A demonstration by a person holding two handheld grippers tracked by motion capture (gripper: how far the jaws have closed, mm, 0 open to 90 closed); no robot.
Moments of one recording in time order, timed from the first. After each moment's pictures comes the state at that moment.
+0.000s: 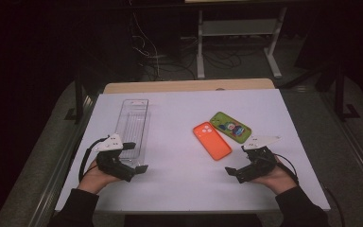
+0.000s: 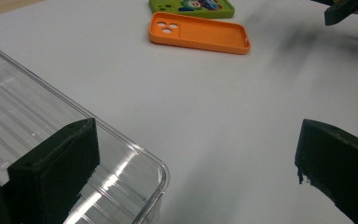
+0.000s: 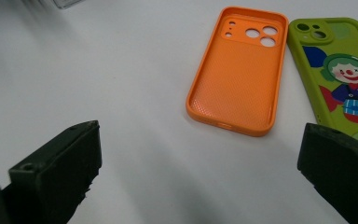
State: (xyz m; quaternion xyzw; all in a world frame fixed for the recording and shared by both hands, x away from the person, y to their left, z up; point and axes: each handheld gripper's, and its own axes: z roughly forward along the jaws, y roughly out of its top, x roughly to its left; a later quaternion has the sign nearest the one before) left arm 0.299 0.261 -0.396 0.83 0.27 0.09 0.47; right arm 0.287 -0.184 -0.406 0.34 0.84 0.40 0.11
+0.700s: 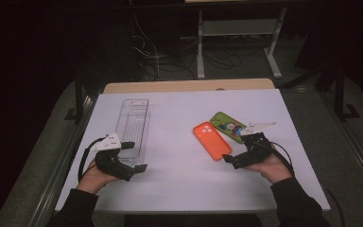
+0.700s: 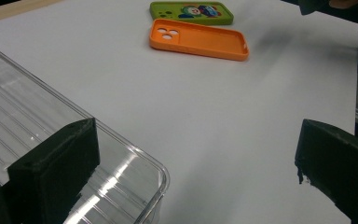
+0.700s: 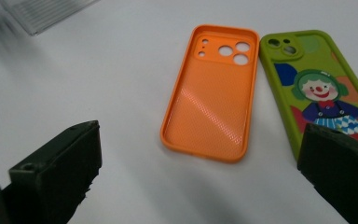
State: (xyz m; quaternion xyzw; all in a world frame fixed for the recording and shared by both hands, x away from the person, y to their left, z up) left arm 0.298 0.264 -0.393 0.83 0.27 0.09 0.48; right arm 0.315 -0.176 -0.390 0.39 0.83 0.38 0.10
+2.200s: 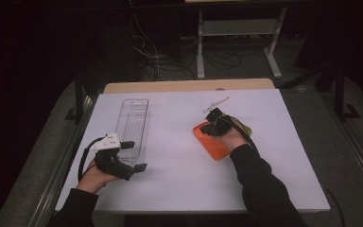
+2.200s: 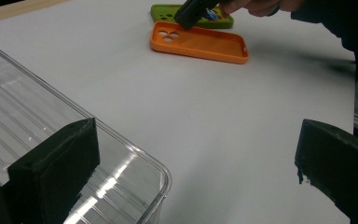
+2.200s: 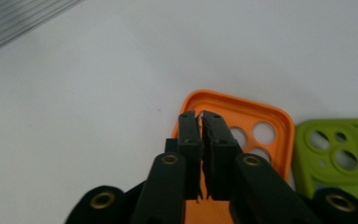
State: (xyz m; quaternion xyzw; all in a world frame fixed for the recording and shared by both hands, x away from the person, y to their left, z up) left arm 0.300 0.265 -0.394 0.82 0.27 0.08 0.49; right arm 0.422 -0.091 -0.412 0.37 0.86 0.34 0.08
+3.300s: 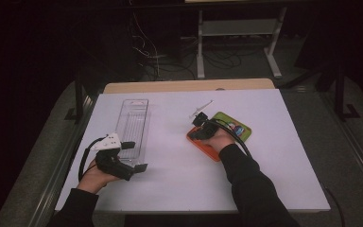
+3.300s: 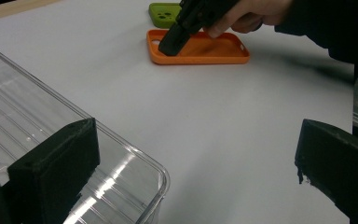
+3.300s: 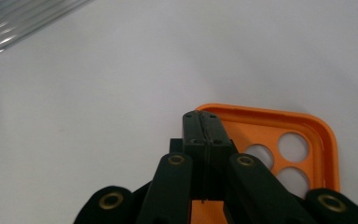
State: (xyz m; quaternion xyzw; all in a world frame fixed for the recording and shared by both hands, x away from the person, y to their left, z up) left arm 0.300 0.264 -0.395 0.82 0.27 0.08 0.49; right arm 0.426 -0.053 -0.431 0.31 0.89 0.33 0.02
